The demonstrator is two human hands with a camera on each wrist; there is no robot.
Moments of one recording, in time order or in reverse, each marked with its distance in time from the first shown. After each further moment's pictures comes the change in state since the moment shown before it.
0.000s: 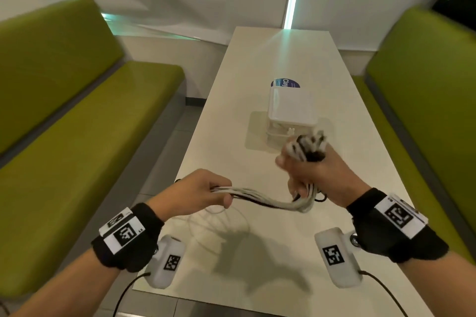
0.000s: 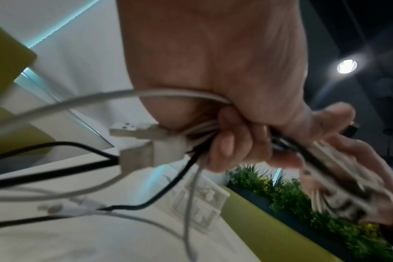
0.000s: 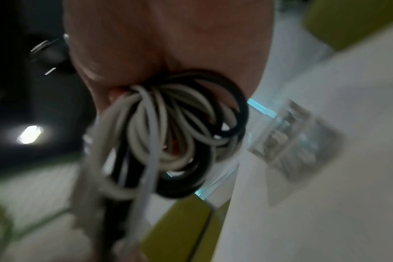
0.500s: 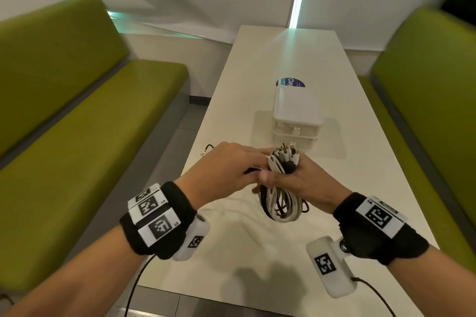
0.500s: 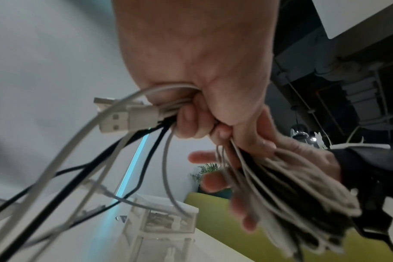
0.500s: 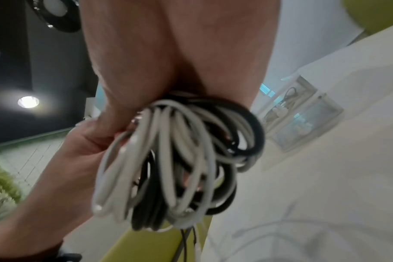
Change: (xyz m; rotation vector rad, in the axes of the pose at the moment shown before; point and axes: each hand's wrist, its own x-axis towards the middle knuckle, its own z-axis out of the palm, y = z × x) left_hand 0.025 0.054 -0.001 0.578 0.227 0.376; right_hand 0.010 0.008 0.028 -0.112 -0.155 0.015
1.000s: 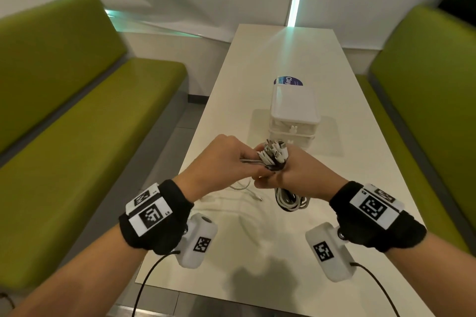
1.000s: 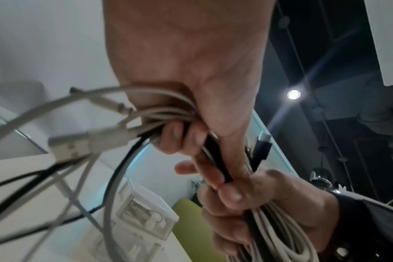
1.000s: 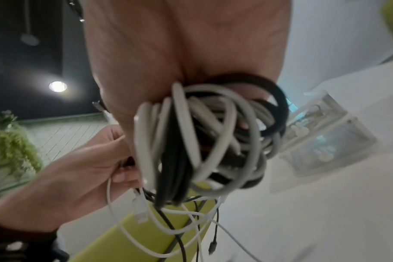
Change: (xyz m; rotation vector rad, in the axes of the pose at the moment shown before) left_hand 0.006 0.007 -0.002 -0.412 0.064 -0.373; right_hand 0.011 -0.005 -0.007 -0.335 0.021 0.058
